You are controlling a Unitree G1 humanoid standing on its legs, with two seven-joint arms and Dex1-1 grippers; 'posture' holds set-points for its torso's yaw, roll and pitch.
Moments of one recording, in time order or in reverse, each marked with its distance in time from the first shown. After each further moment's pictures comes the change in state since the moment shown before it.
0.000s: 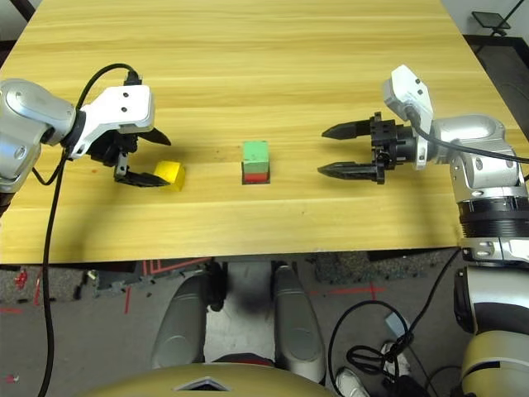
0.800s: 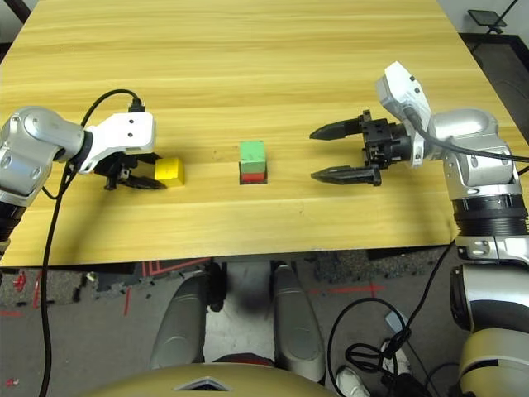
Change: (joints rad) left arm 0.065 -0.030 0.026 0.043 0.065 -0.010 0.050; right arm -0.006 0.015 0.012 -0.064 0.038 -0.036 0.075
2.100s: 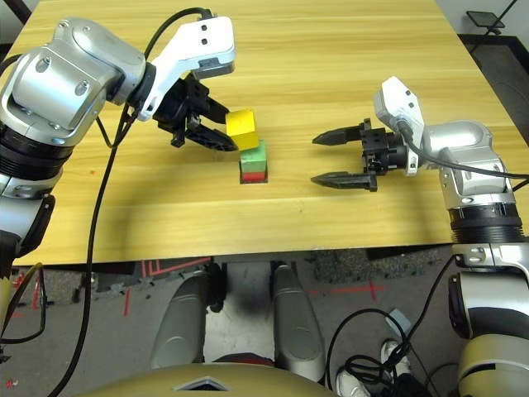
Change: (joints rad) left arm -0.495 -0.274 -0.191 -0.058 -0.159 0.510 0.033; right arm 0.061 -0.001 -0.011 0.019 -0.017 -0.036 -0.071
